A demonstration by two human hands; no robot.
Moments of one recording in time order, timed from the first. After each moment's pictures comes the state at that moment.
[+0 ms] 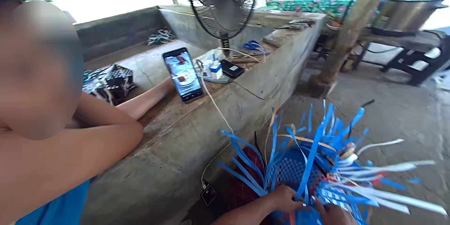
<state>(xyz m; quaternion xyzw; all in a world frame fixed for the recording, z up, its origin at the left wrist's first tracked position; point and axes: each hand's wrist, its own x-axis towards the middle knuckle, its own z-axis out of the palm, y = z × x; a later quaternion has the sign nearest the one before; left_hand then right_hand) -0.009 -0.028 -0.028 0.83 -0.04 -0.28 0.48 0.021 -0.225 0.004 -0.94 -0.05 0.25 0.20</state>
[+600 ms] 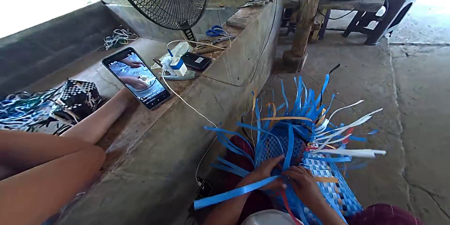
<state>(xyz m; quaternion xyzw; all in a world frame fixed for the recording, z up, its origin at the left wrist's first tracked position) -0.031 0.008 -0.012 0.81 -0.15 -0.11 0.55 -0.006 -0.196 -0.019 -0.85 -0.31 0.02 0.42</state>
